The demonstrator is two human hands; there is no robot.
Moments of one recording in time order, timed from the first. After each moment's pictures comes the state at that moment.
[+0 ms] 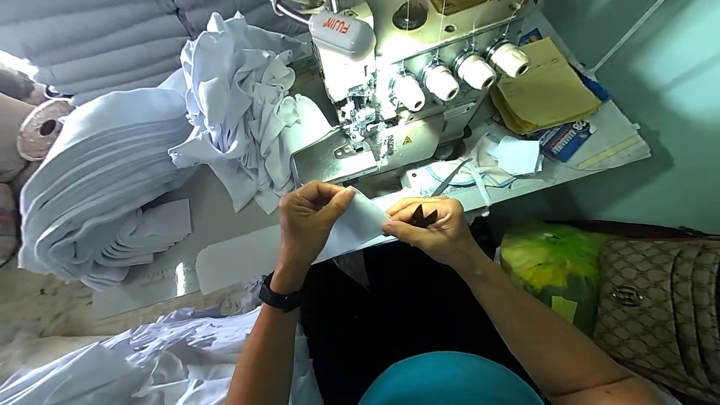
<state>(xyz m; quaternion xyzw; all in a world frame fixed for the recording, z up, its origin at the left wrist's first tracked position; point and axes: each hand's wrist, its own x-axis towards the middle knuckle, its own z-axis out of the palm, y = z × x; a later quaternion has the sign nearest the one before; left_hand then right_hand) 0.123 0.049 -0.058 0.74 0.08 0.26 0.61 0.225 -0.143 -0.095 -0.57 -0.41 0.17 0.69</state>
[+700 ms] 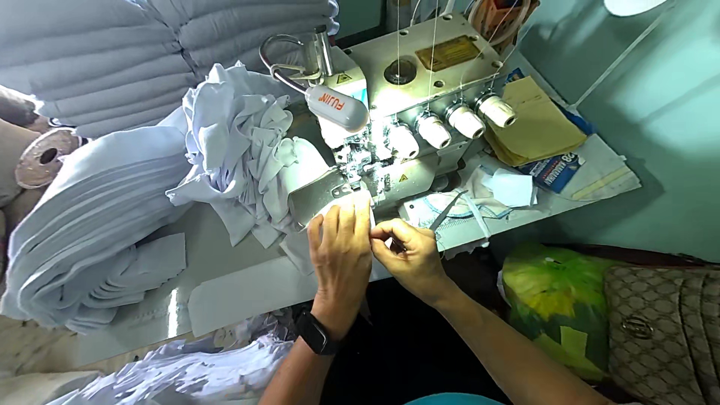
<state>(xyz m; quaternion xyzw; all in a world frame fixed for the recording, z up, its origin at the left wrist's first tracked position) 0.158 0.010 -0.086 0.95 0.13 0.30 -0.03 0.221 -0.103 -0.118 -0.70 -0.35 -0.04 0.61</state>
